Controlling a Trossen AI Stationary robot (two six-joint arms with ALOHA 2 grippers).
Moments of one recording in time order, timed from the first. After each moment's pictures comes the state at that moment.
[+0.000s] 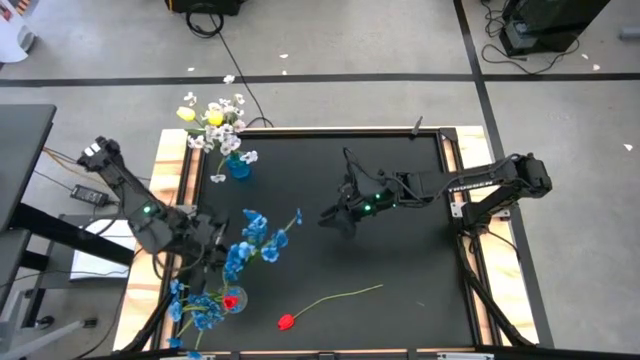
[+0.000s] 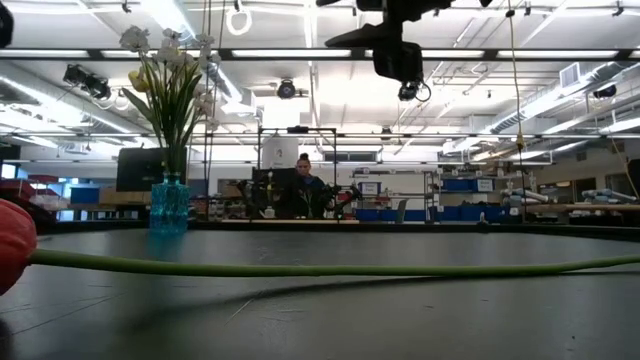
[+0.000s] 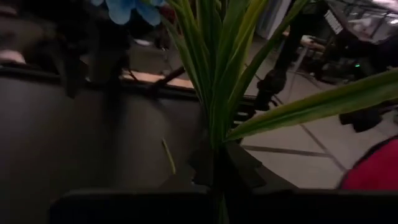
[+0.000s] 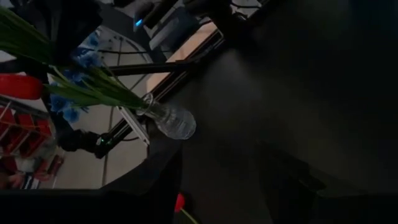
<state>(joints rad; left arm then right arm) -0.81 0.80 0.74 -0.10 -0.58 -0.38 0.04 1.49 1.13 -0.09 -0.13 0.77</state>
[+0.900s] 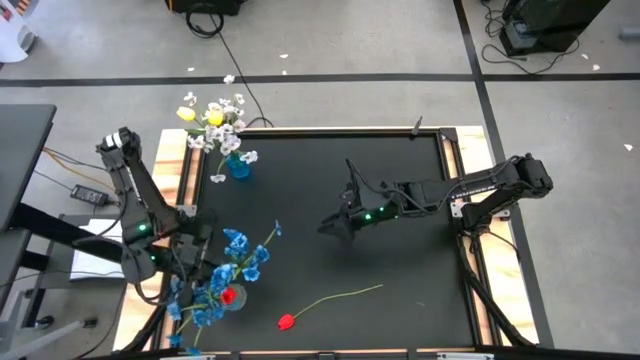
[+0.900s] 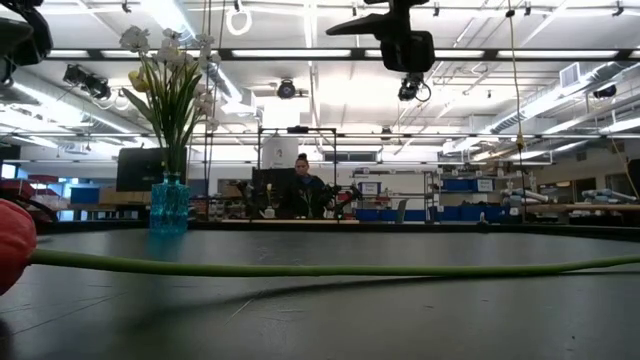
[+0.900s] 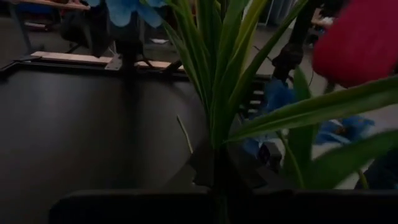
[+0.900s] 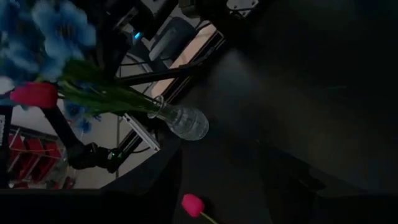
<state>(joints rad) -1.14 0.81 0.59 -0.10 -0.97 -0.47 0.12 1.49 1.13 -0.08 -0.02 0.92</state>
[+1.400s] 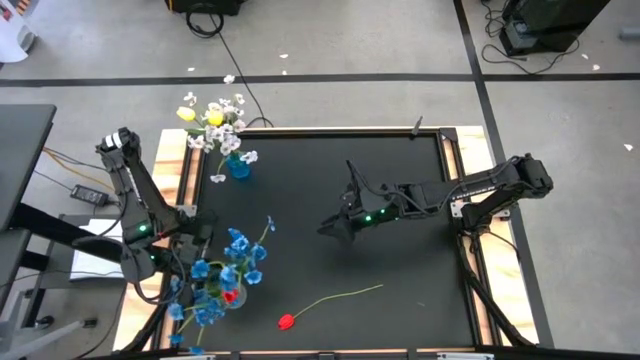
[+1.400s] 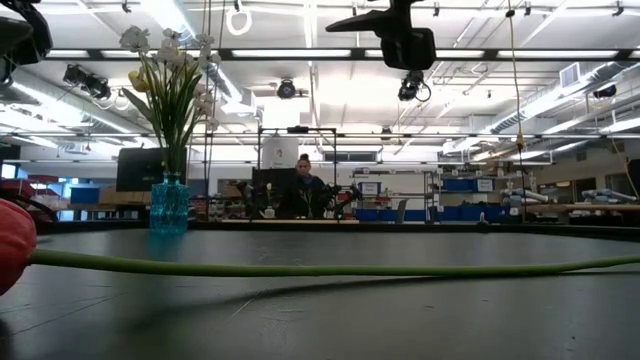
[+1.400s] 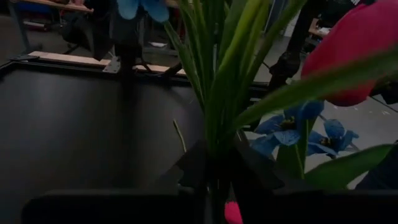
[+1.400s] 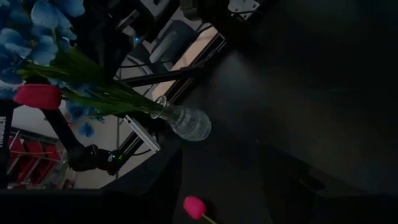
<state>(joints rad) -1.14 0.82 0.59 -0.06 -0.97 -0.47 0.14 1.49 1.13 -0.07 0.01 0.92</state>
